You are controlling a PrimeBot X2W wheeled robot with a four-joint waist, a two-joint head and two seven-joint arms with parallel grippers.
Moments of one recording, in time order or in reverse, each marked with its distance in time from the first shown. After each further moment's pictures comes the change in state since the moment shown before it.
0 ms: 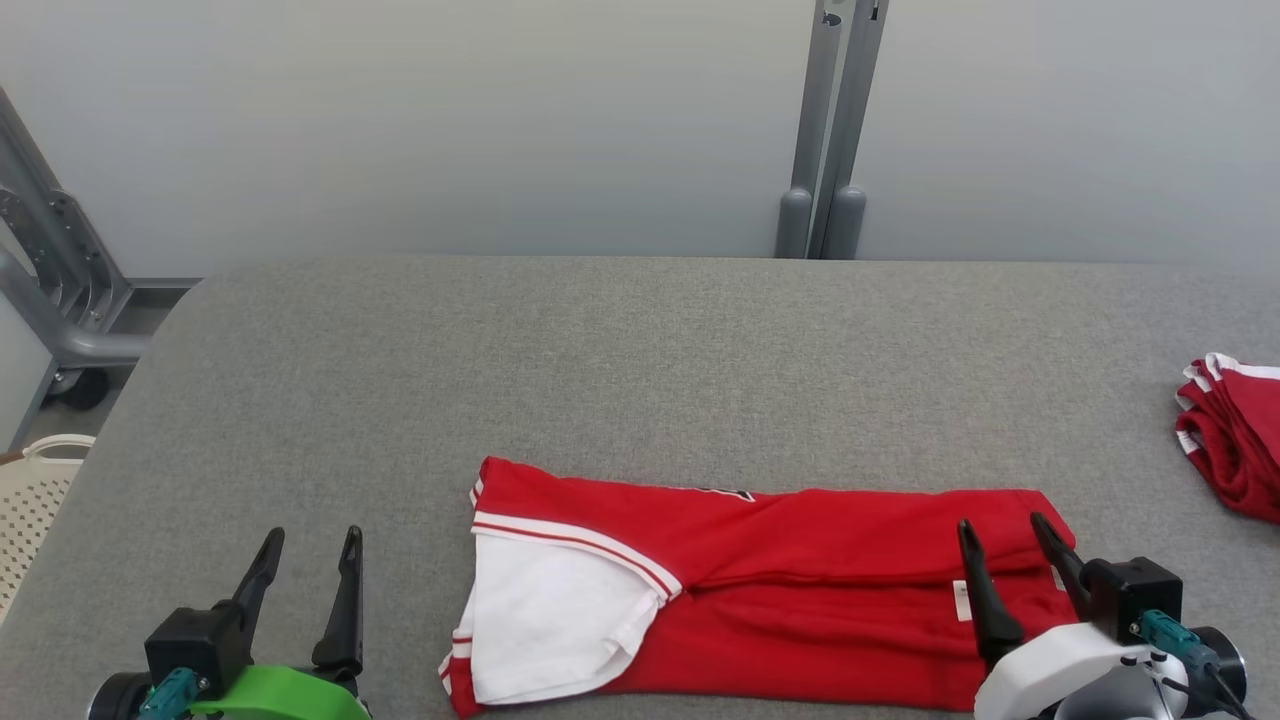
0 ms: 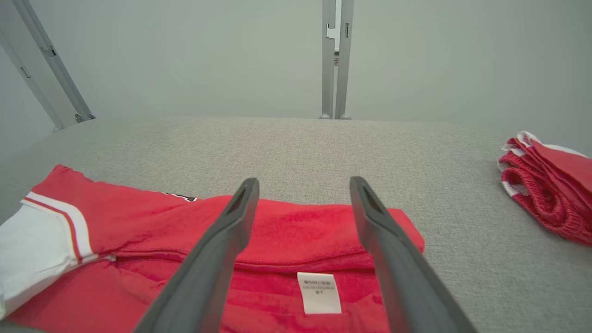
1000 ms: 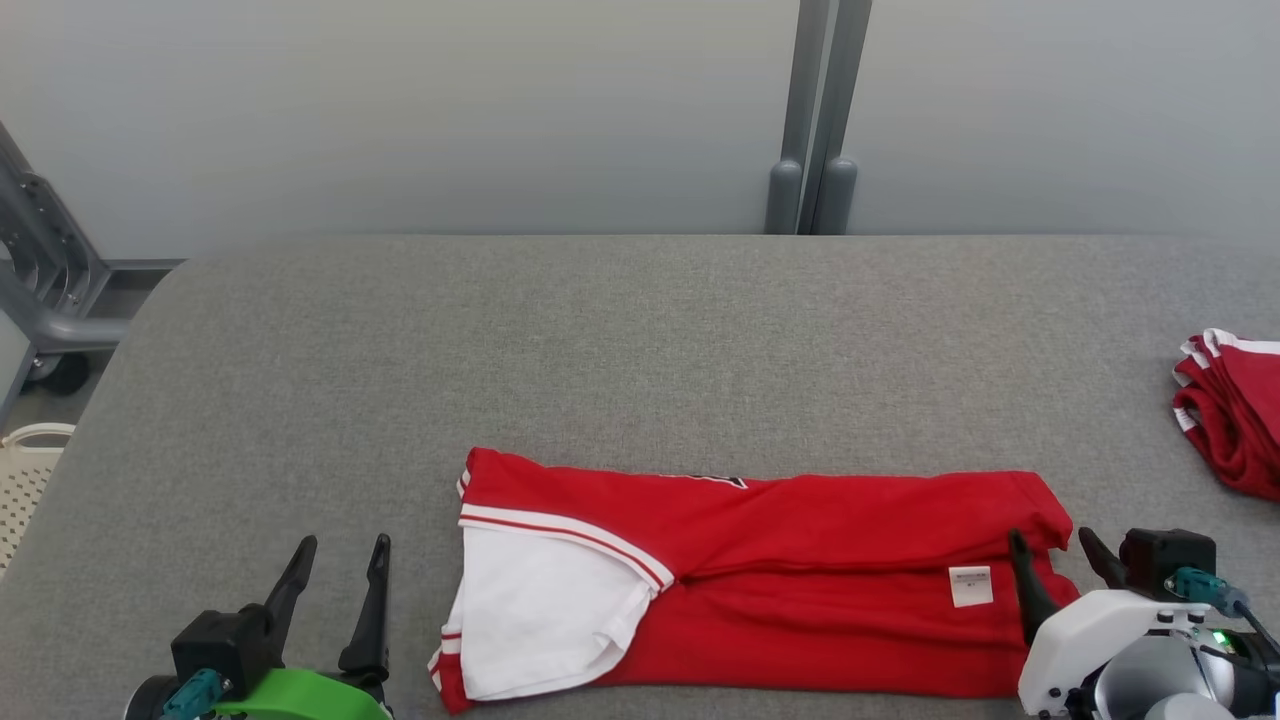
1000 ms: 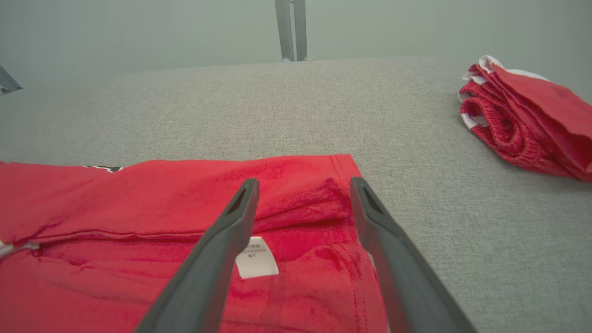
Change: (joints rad) left arm -0.011 -0.062 0.023 0.070 0.013 -0.067 0.000; right arm -0.052 -0.001 -0.088 0.063 0.010 0.000 0.154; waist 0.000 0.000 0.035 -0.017
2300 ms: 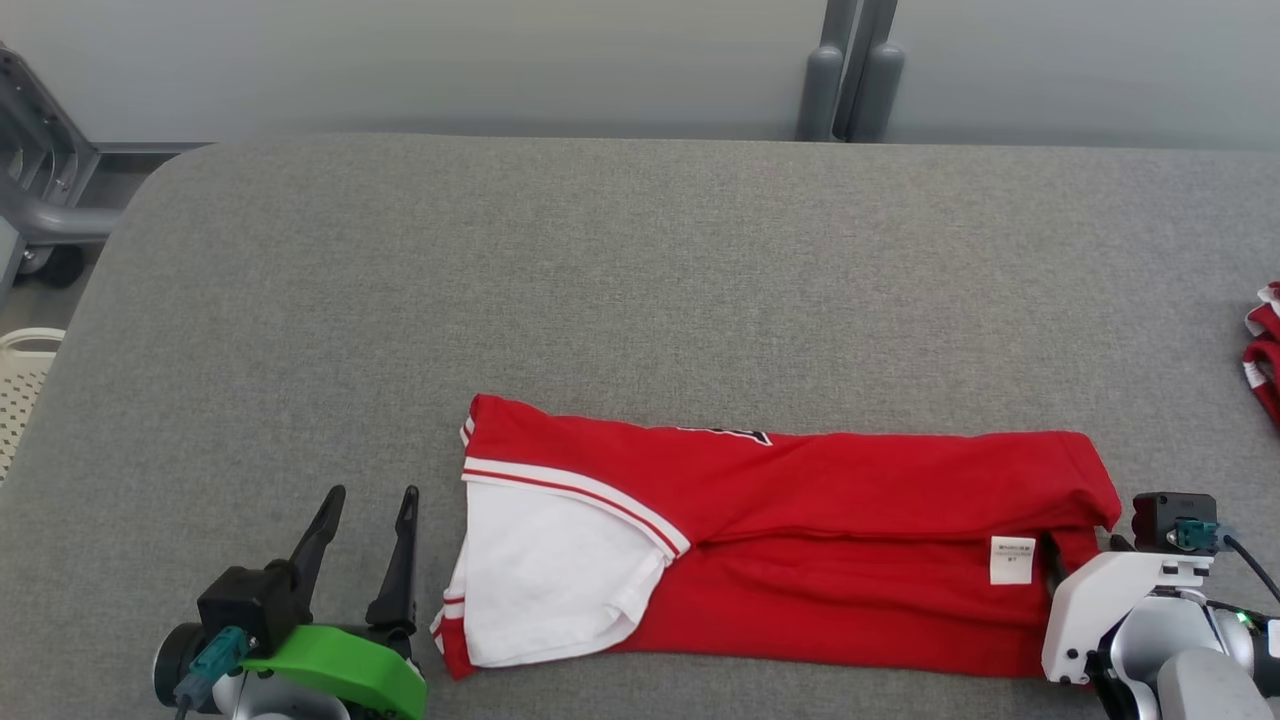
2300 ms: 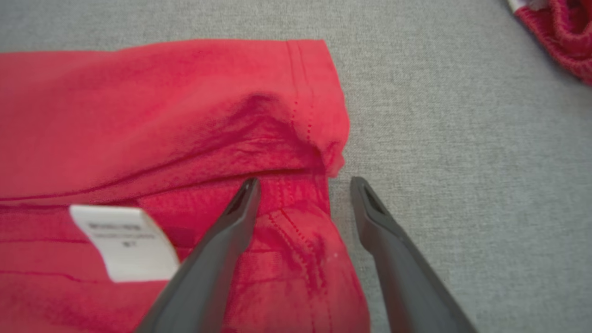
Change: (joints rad) left arm -0.068 -0.088 0.052 0.017 0.088 -0.070 0.000; right arm -0.133 0.002 -0.138 0.155 -0.131 0.000 0.202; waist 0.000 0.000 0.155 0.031
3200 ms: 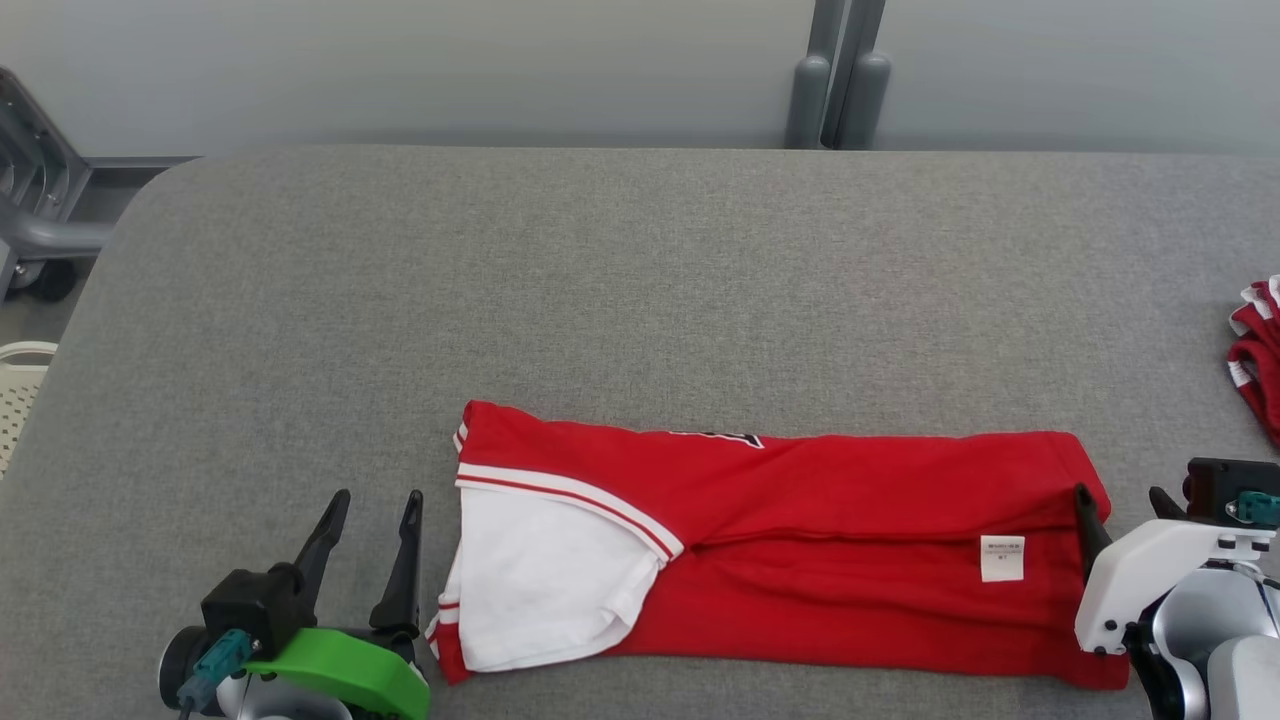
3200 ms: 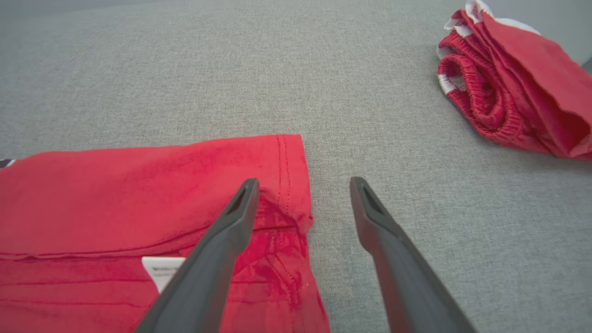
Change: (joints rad) left arm 0.003 -0.016 0.021 0.014 0.017 -0.021 0.000; right arm 0.059 -0.001 -0.009 -0.258 0.061 0.000 0.080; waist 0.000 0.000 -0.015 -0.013
